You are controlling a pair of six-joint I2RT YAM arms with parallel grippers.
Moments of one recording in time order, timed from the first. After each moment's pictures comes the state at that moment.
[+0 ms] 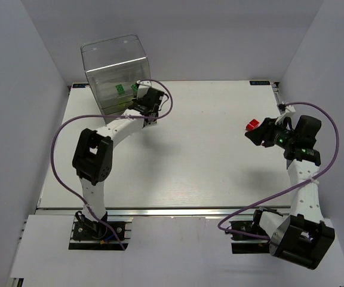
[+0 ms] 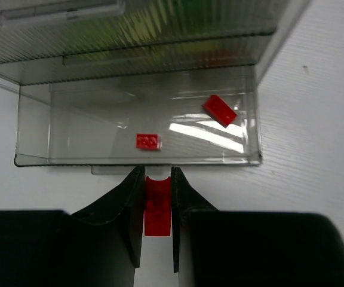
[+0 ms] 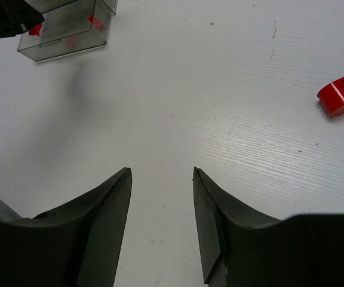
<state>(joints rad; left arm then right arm) -0.53 1.93 1.53 -0.38 -0.75 -0.42 -0.29 1.03 0.86 -0.36 -0.85 0.02</state>
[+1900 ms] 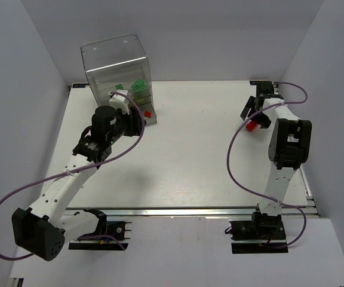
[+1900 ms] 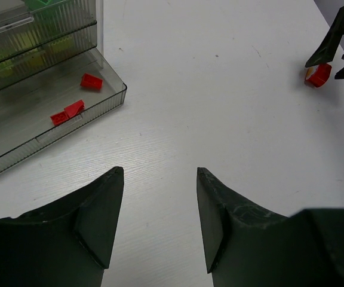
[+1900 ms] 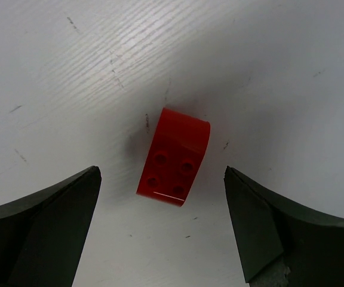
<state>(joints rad) -0.41 1.10 0.99 -0.21 0.04 -0.24 -0.04 2.08 1.63 -0.62 0.16 0.40</state>
